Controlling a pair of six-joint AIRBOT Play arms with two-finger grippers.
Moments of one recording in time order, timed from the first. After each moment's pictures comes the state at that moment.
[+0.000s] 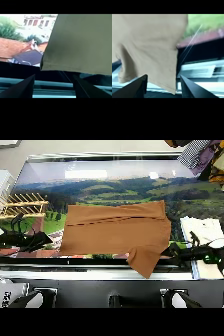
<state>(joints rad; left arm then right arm) 0.29 -0.99 0.78 1.17 -1.30 -1.55 -0.49 -1.04 0.55 -1.01 1.35 1.46</state>
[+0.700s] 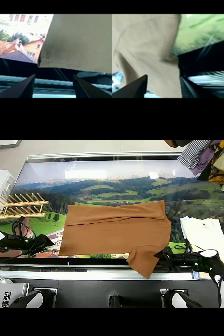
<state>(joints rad) 0.29 -0.95 0.72 1.15 -1.29 -1.55 -0.49 -1.06 0.37 -0.86 1.17 1.39</state>
